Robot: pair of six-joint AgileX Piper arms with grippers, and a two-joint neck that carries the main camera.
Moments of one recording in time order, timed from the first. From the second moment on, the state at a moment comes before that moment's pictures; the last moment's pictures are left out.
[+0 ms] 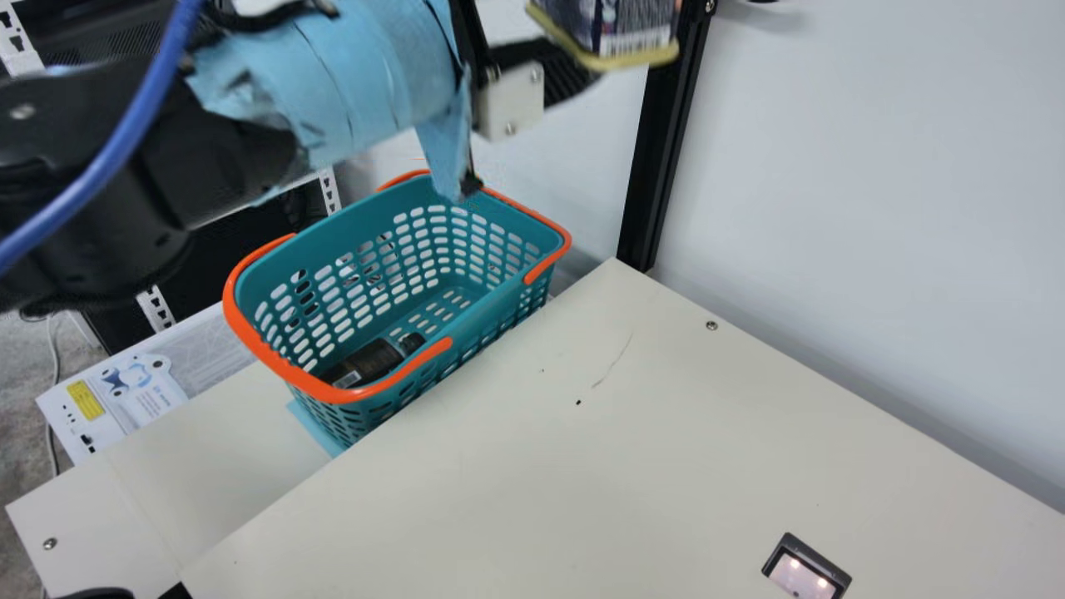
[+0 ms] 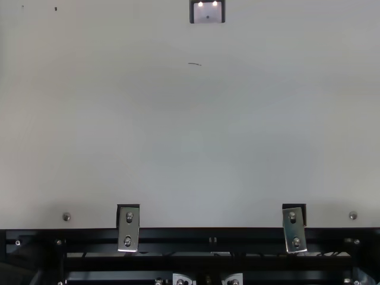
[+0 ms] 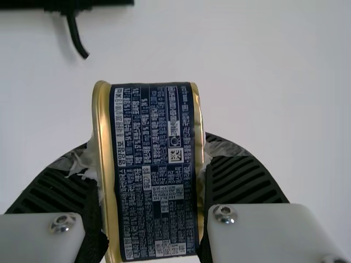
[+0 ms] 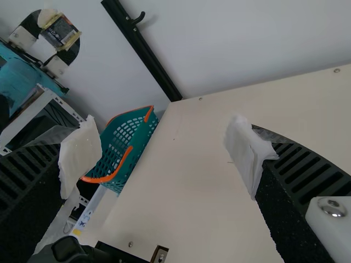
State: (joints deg) left arm -15.1 58.8 -59.1 -84.1 -10.8 -2.6; right arm -6.2 20.3 -62.3 40.0 69.8 6.4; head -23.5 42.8
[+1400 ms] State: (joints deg) left arm 17.3 62.3 -67.0 -99.8 35.0 19.9; right arm -6.2 20.4 -62.3 39.9 69.8 6.4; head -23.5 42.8
